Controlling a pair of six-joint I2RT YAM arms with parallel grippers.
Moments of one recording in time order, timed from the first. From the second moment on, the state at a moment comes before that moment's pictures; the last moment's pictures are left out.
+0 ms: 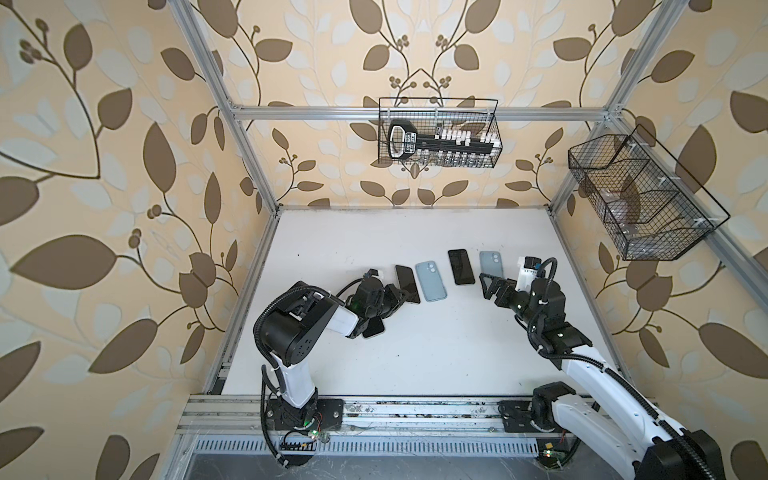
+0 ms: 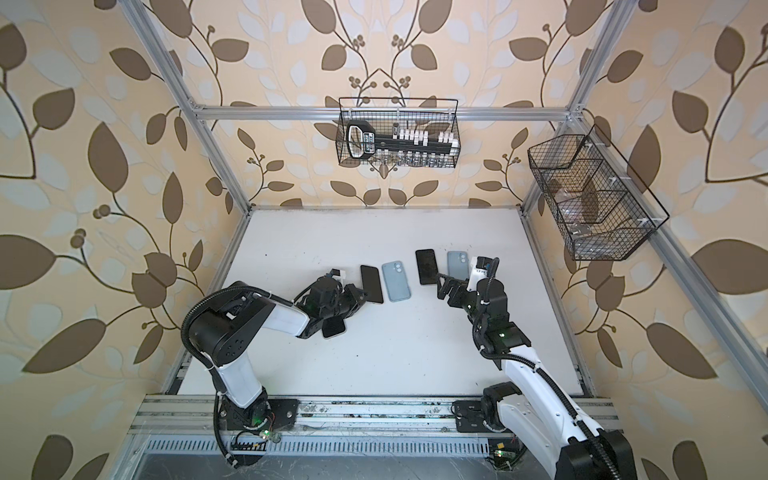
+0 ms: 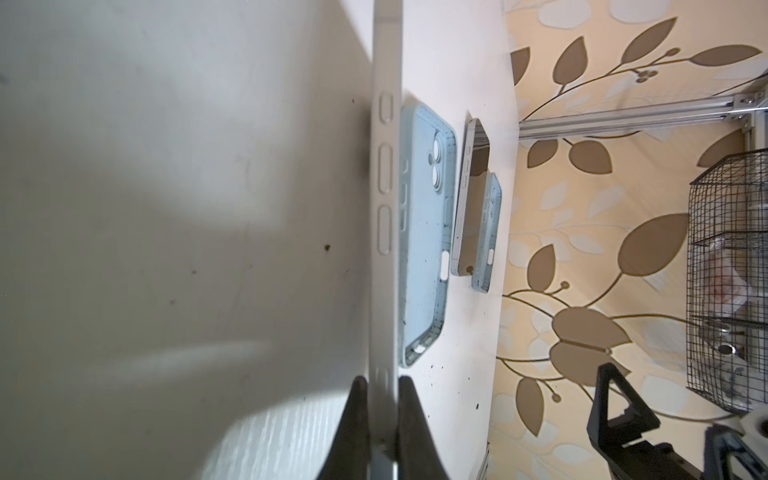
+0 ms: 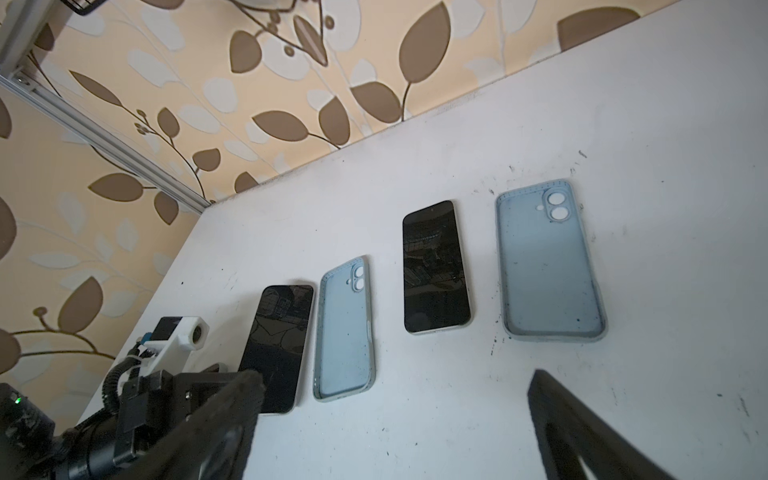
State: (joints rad) left arm -0.53 1.79 0.56 0.75 0.30 -1.23; right arm 0.21 0.86 0.43 0.04 -0.05 0.47
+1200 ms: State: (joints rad) left arm -0.54 1.48 0.66 0.21 0.16 -1.08; right arm 0.26 0.96 0.54 -0.13 -0.11 0.42
